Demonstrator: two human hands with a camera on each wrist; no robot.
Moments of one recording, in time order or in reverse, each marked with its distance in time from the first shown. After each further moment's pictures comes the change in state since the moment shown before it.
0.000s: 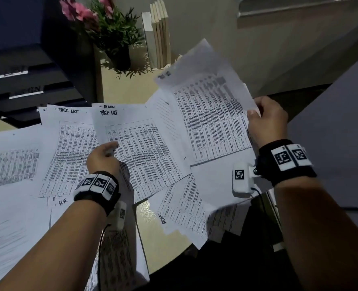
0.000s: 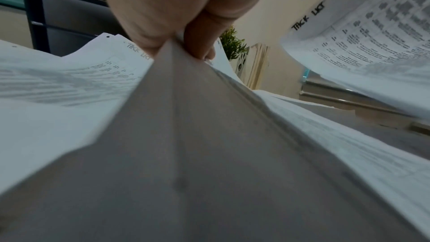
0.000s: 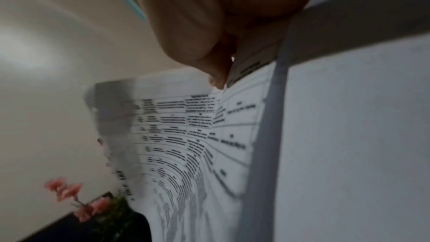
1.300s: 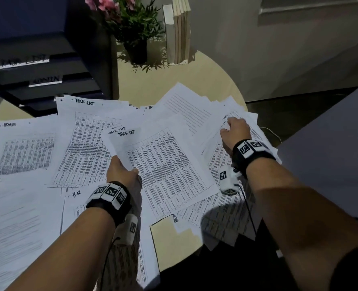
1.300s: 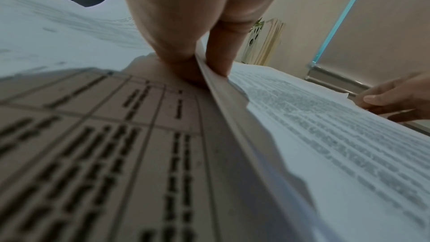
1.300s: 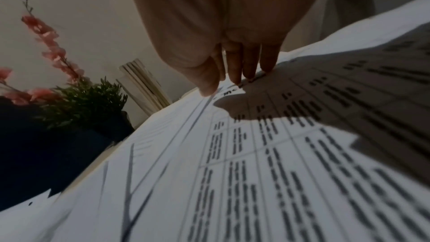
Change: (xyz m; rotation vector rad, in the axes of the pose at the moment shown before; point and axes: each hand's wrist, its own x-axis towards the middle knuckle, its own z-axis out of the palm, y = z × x) left_hand -0.013 -0.042 -0.003 0.222 -0.180 -0.093; right_hand 0.003 0.013 0.126 -0.302 -0.423 0.137
